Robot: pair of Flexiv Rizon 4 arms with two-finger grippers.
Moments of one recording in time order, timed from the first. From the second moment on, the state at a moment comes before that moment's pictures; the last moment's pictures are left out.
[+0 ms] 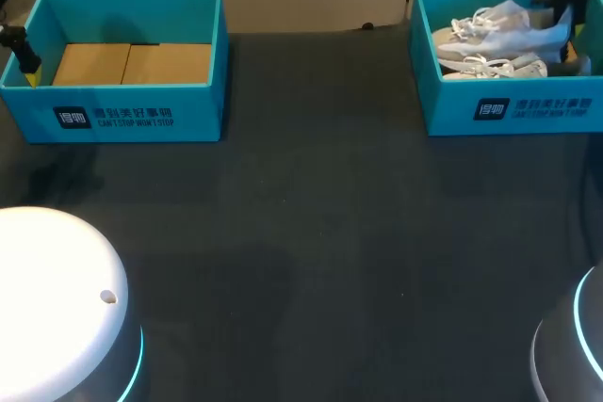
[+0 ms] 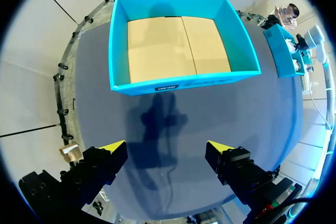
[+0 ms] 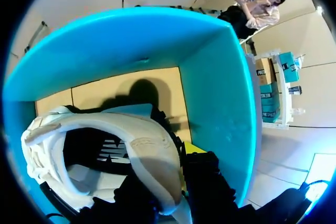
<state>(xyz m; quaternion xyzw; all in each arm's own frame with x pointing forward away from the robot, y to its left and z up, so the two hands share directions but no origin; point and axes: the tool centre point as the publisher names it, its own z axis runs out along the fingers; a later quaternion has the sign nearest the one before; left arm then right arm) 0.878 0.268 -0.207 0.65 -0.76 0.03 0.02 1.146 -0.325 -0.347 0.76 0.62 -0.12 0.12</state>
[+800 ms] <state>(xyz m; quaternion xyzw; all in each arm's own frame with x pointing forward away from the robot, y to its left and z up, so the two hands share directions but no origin) 0.878 0.268 -0.207 0.65 -0.76 0.03 0.02 1.146 -0.326 -0.373 0.77 0.61 -0.11 0.10</state>
